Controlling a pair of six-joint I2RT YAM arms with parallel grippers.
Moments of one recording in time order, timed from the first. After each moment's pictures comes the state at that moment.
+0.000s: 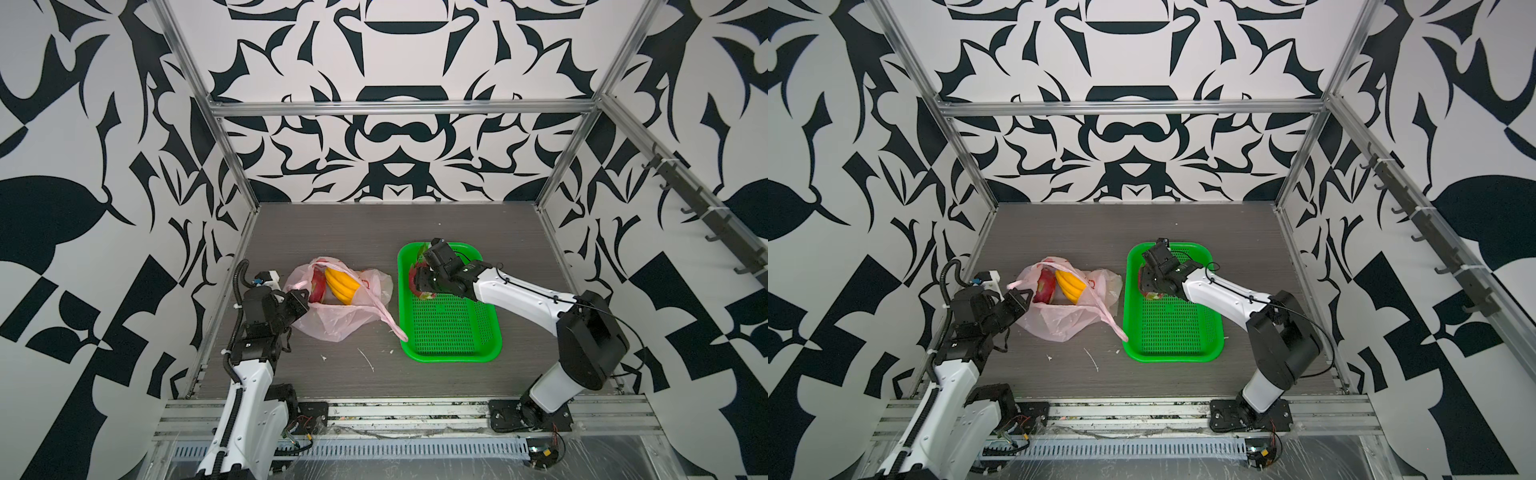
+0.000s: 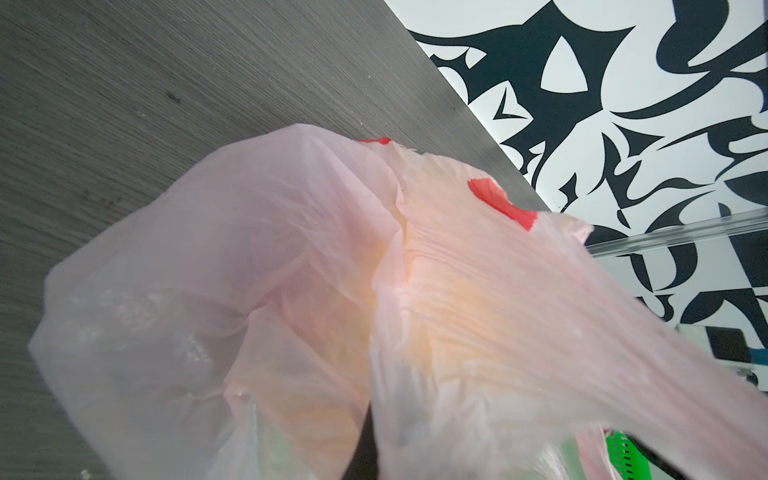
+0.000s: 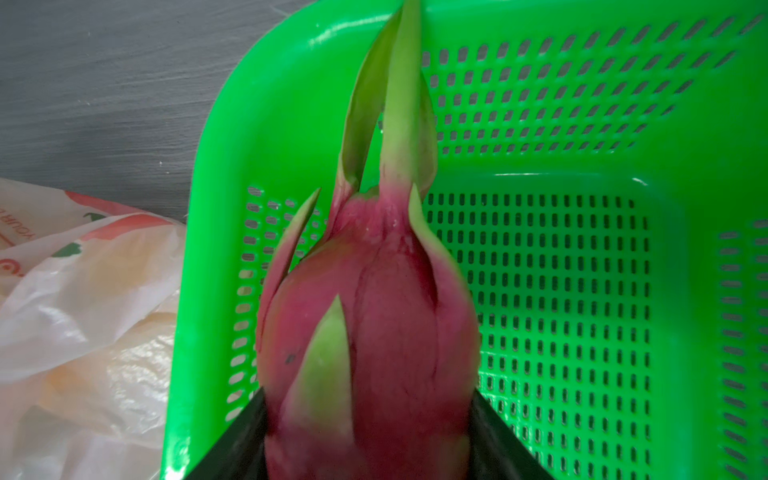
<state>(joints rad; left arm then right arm) 0.09 0.73 0.40 -0.22 0.37 -0.65 0.66 1.64 1.12 -0.44 0.10 0.66</state>
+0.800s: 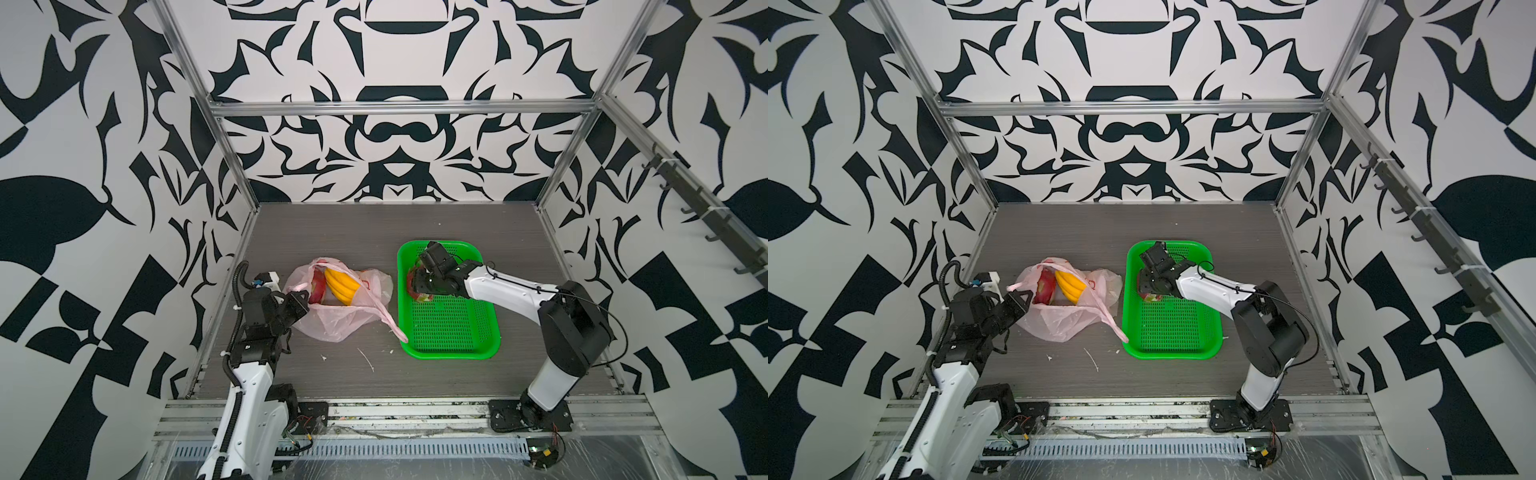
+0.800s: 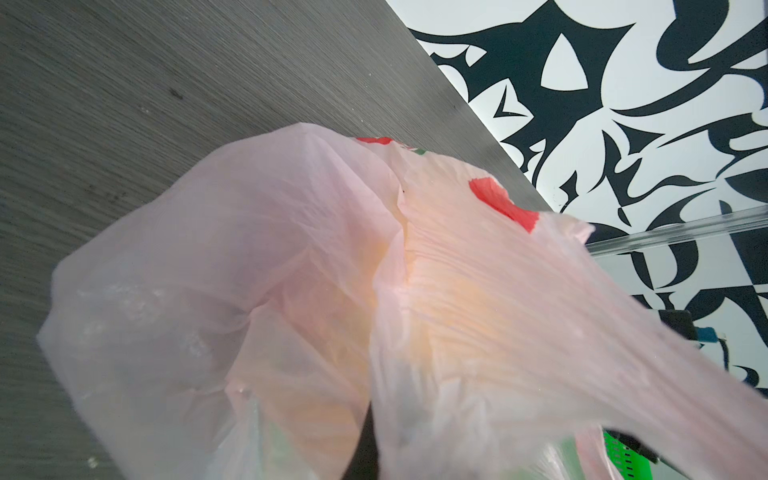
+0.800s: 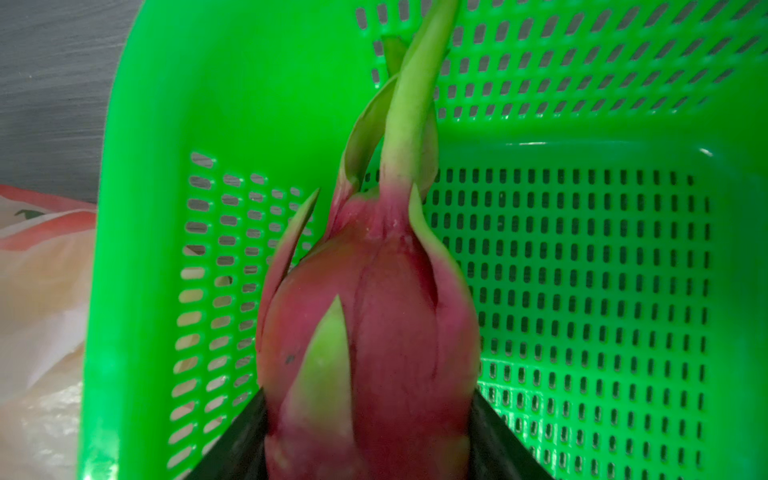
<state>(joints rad) 0.09 0.71 0.40 -0.24 0.37 -0.64 0.65 1.72 1.13 -0.41 0.08 0.65</state>
